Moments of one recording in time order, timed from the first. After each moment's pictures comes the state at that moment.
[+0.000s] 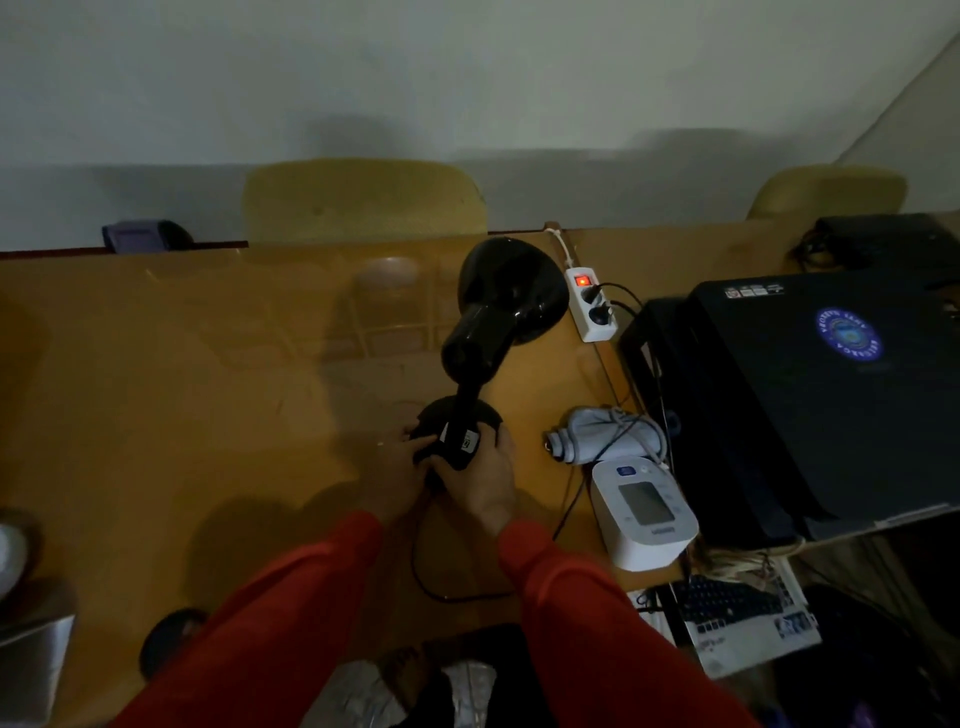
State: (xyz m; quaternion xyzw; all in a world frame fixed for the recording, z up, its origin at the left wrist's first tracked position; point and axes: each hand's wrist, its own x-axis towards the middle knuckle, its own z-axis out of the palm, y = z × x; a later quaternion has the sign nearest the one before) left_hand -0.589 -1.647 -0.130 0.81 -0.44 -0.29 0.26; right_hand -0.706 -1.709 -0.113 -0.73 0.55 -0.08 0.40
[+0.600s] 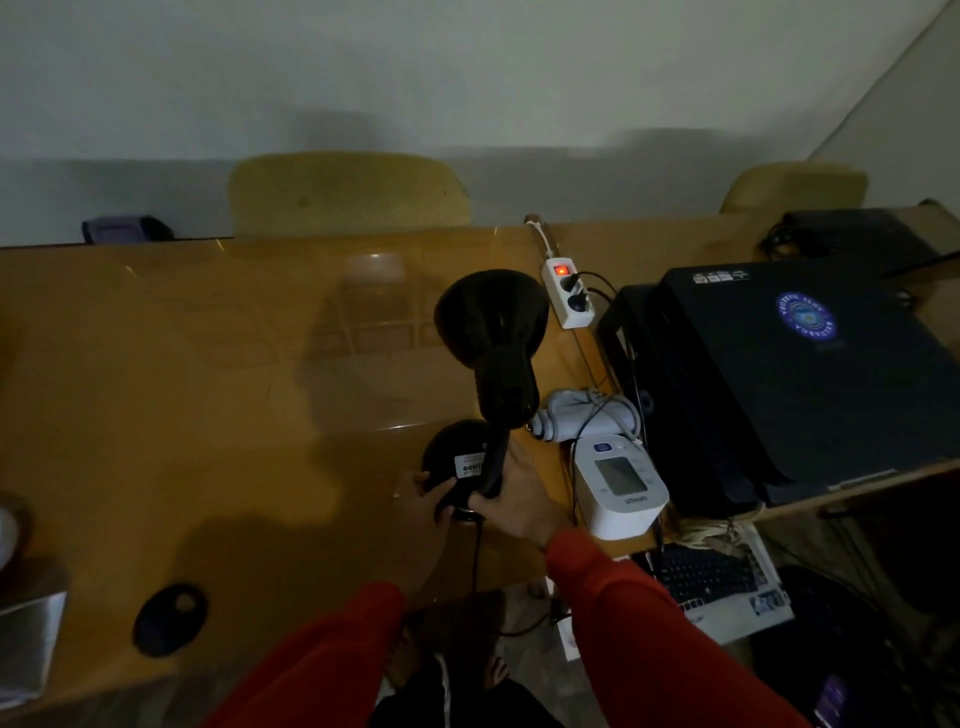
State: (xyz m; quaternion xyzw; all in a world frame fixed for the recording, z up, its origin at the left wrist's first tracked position) left_hand -0.683 -1.593 -0.145 0.80 -0.41 -0.27 0.34; right_hand -0.791 -1.709 -0.105 -0.81 0.41 -0.03 0.40
